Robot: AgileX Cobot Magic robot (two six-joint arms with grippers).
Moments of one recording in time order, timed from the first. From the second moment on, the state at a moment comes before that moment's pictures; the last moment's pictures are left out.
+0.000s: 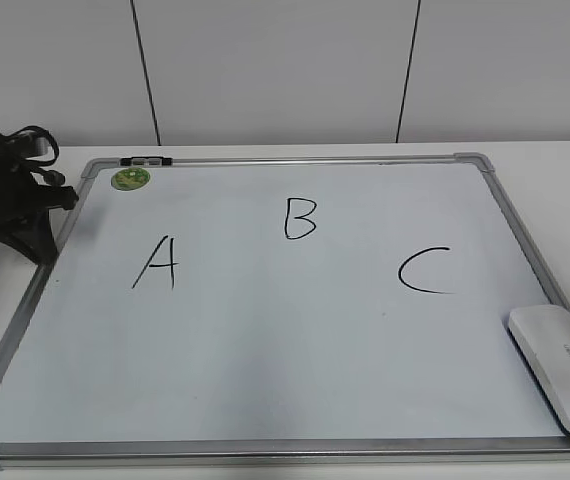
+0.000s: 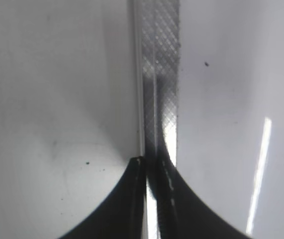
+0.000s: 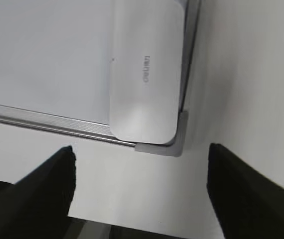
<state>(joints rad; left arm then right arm) 0.01 2.28 -1.68 -0.22 1.03 0.11 0.04 1.11 -0.72 0.08 0.91 -0.20</state>
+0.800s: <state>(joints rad) 0.01 2.28 -1.68 -0.22 1.03 0.11 0.06 1.65 -0.86 0.09 0.67 -0.21</state>
